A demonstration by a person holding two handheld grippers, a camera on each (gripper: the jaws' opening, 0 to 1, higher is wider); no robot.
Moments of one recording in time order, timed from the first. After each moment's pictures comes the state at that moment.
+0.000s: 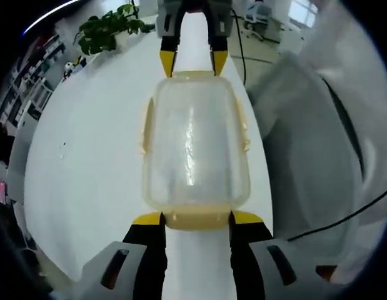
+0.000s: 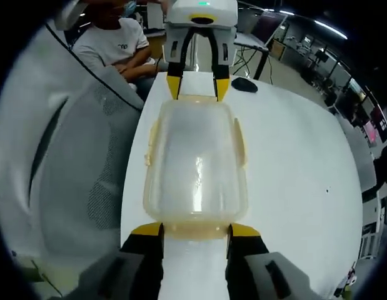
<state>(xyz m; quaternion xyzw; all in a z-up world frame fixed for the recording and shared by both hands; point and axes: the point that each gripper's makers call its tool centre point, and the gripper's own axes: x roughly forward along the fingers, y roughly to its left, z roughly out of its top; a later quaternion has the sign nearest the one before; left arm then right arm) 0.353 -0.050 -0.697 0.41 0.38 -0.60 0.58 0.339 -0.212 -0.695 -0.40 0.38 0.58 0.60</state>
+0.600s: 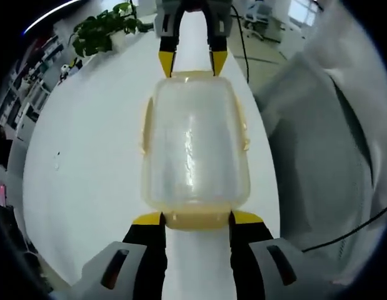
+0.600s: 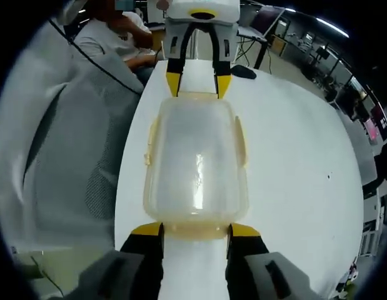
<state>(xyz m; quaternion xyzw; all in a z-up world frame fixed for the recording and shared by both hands) 0.355 -0.086 -0.718 0.41 0.38 -0.59 0.57 0.342 -0.247 -0.712 -0.41 0.39 0.57 0.59</state>
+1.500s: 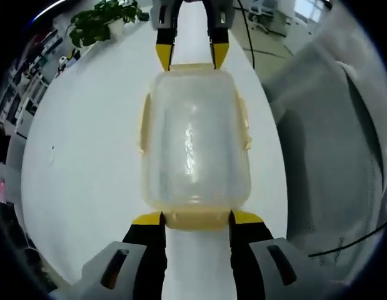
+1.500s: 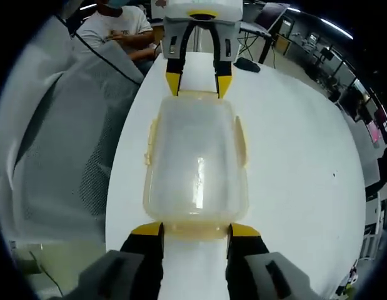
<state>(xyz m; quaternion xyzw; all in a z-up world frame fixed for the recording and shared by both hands) 0.357 -0.090 -0.744 0.43 0.40 -0.58 0.57 0.348 -0.251 -0.737 -0.42 0.39 0.58 0.58</state>
